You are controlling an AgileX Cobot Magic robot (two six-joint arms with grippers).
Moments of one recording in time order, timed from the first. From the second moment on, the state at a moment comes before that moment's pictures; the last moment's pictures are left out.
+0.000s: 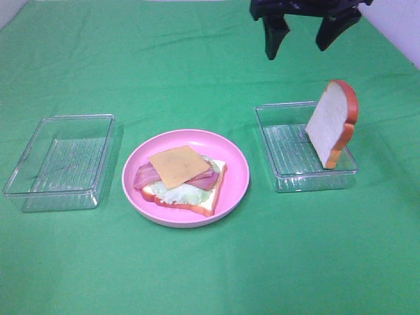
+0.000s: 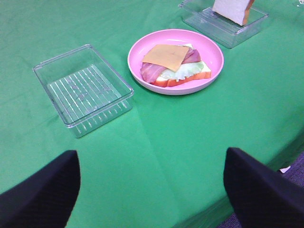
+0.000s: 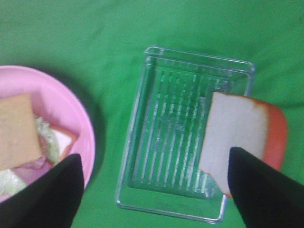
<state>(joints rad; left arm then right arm) -0.58 0.00 -0.50 0.02 1.05 -0.02 0.38 2.00 -1.92 -0.04 1.21 0.12</state>
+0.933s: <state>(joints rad) -0.58 0.00 -0.50 0.02 1.05 -0.02 0.13 2.07 -1.81 0.12 1.22 0.04</state>
